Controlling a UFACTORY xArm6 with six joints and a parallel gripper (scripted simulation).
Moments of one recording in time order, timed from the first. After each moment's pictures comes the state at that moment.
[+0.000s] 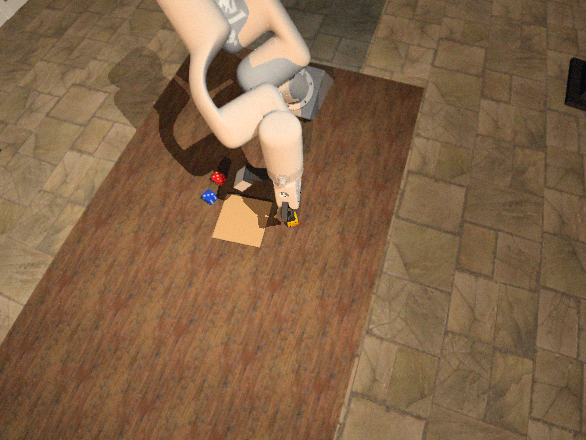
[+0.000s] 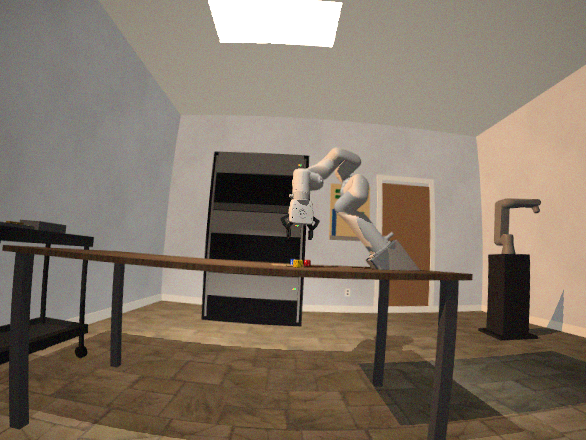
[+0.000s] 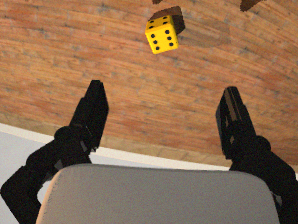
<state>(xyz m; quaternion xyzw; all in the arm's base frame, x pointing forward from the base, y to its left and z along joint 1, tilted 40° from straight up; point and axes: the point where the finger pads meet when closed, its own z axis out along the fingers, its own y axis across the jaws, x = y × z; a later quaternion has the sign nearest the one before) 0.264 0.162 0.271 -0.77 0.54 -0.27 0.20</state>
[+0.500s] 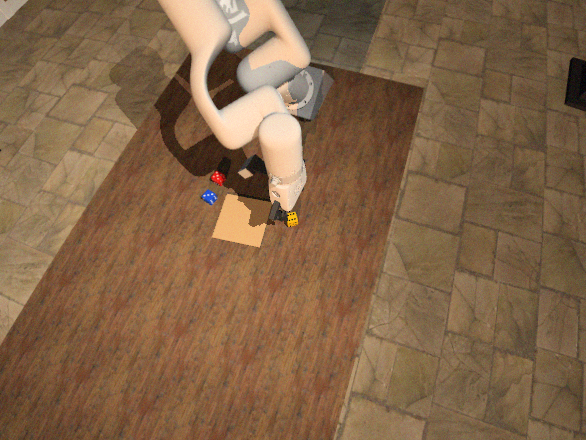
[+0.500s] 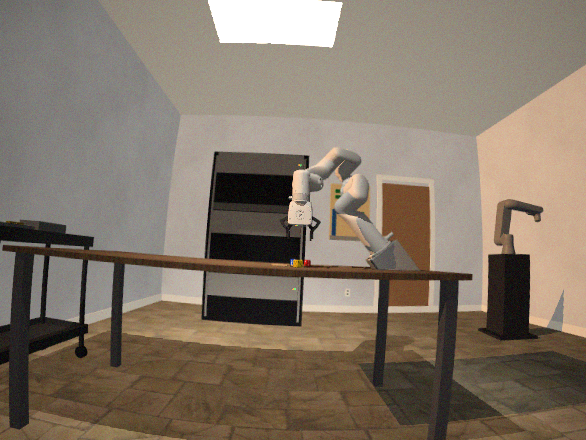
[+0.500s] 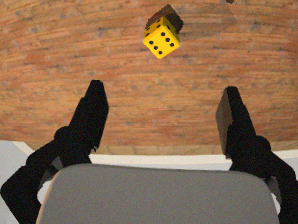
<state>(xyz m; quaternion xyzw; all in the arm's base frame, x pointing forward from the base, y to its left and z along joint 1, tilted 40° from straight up) 0.267 0.161 0.267 -0.67 0.66 -0.23 0.25</state>
